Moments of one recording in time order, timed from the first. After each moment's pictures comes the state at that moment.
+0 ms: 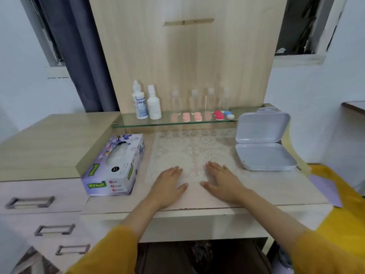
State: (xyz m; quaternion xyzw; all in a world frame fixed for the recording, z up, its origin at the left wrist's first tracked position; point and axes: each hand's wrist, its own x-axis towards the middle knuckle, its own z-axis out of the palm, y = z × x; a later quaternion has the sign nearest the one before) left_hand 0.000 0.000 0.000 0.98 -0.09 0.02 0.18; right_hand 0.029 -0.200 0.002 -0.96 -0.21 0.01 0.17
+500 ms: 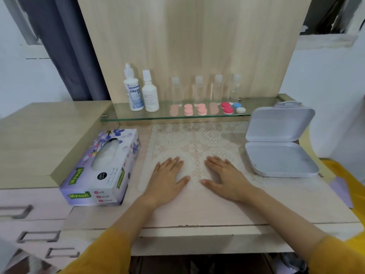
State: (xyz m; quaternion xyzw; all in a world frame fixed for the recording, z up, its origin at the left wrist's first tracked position) left_hand 0.046 0.006 -0.005 0.98 -0.08 0.02 0.16; right_hand 0.072 -0.198 -0.002 -0.95 -0.25 0.02 0.17
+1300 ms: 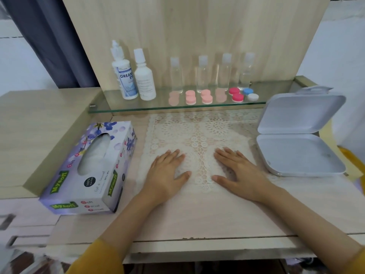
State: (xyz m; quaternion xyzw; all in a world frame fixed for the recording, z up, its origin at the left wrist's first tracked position) left_hand 0.064 0.012 -0.004 0.98 -0.08 0.01 0.20; right_hand 0.093 -0.213 -0.013 -0.94 -0.27 -0.01 0.20
